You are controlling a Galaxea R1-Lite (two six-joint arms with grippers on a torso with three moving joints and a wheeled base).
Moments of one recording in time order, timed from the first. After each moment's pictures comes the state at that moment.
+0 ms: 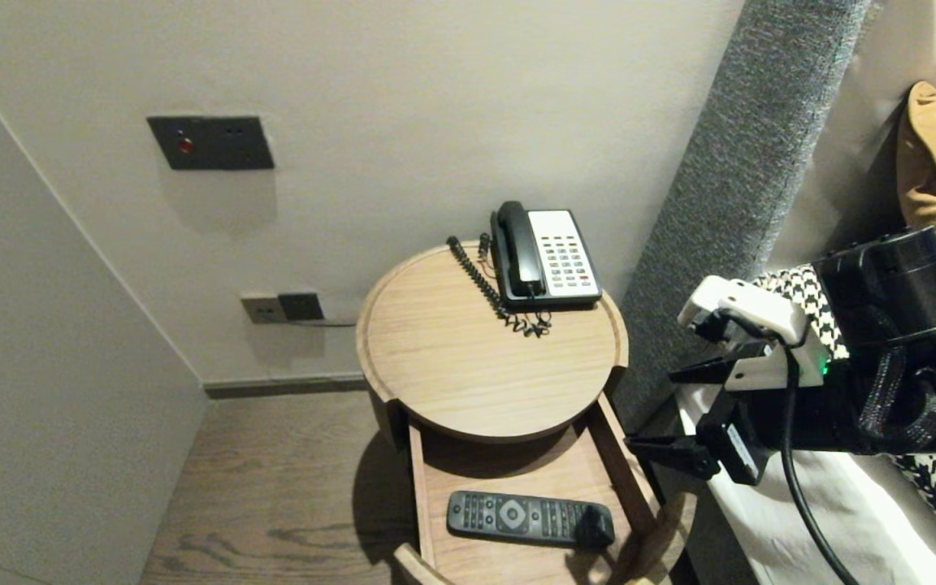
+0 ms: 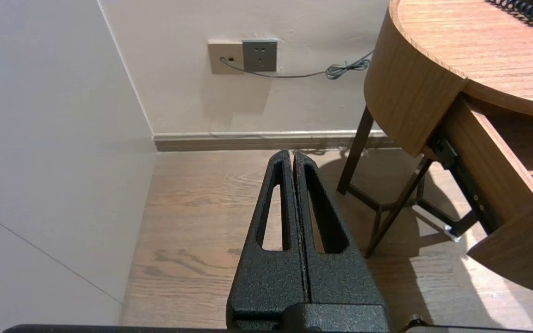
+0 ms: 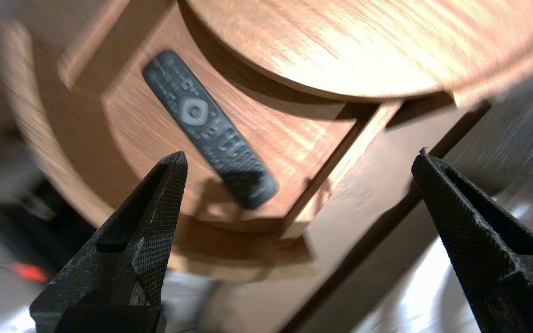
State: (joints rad) left arm 0.01 0.00 0.00 -0.01 0.01 -0.01; right arm 0.42 1.44 -0.94 0.13 0.22 -0.30
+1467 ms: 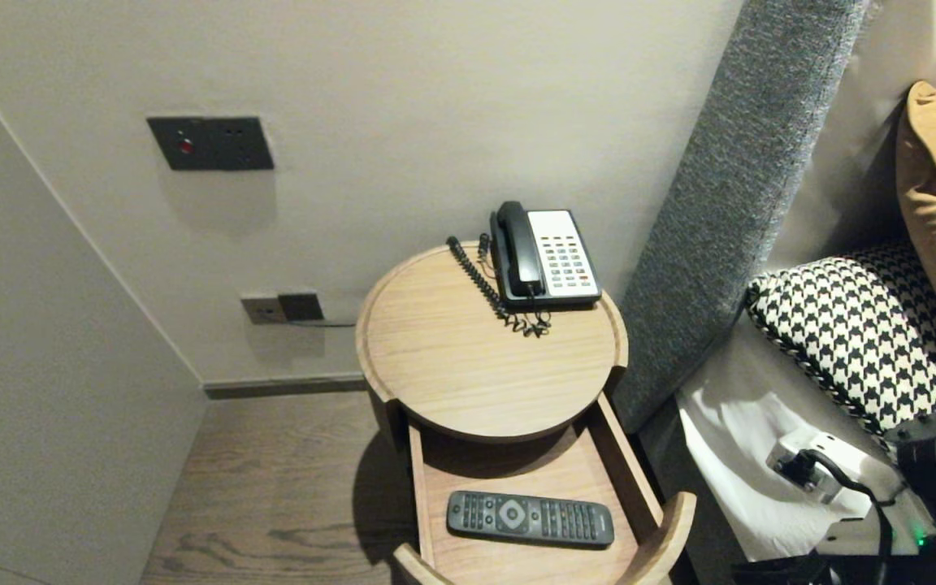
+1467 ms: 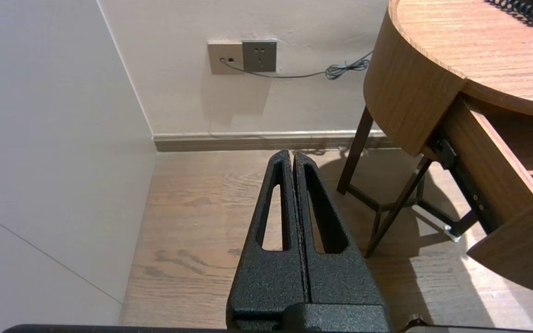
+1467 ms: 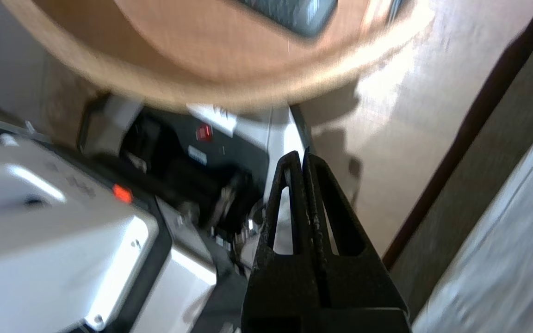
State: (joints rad) left arm 0.00 0.00 0.00 -0.01 0.01 -0.01; right arm 0.39 1.26 -0.48 0.10 0.23 0.02
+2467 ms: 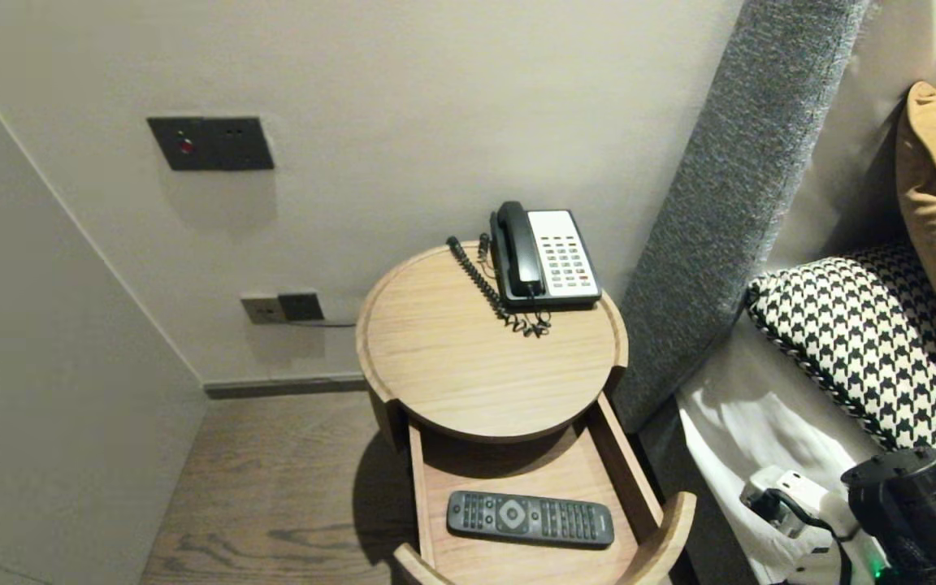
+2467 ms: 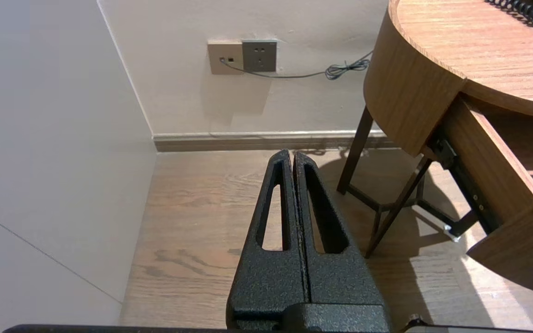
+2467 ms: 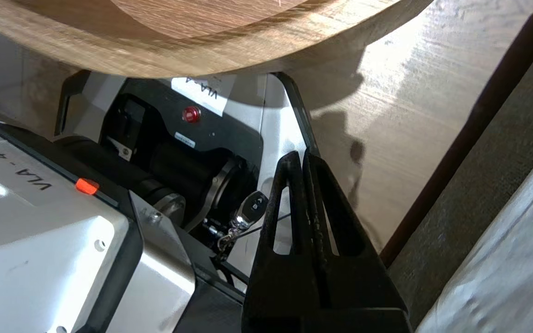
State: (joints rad) left arm 0.00 0.00 0.00 -0.01 0.01 -0.01; right arm 0.39 1.39 -0.31 -0.17 0.23 0.01
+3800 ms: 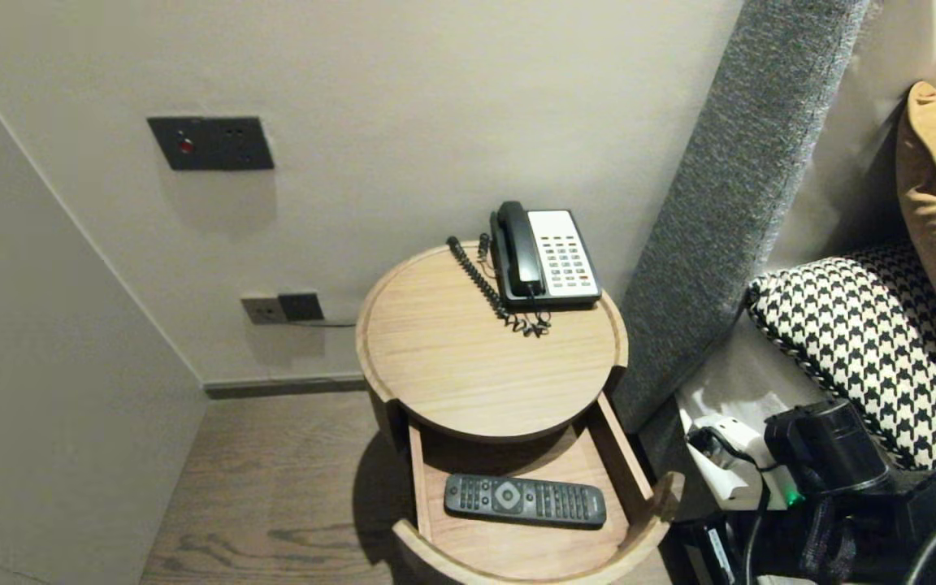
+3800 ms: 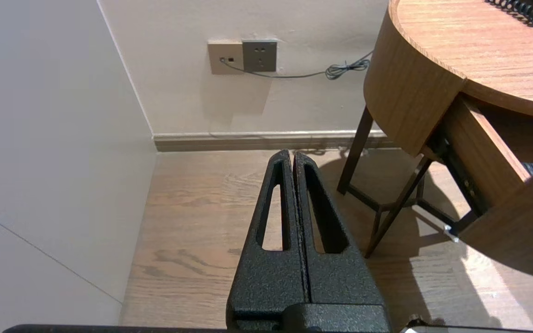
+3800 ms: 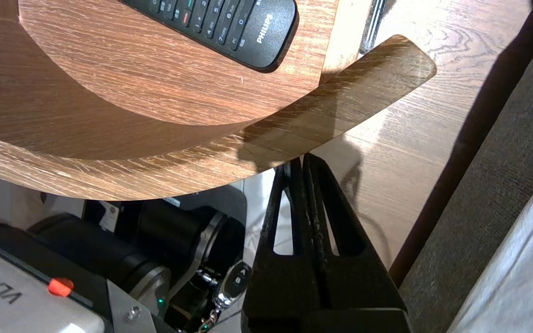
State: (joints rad) left arm 0.00 0.00 0.00 -0.01 0.01 -0.01; right arm 0.35 1.65 -0.41 -0.41 0.21 0.03
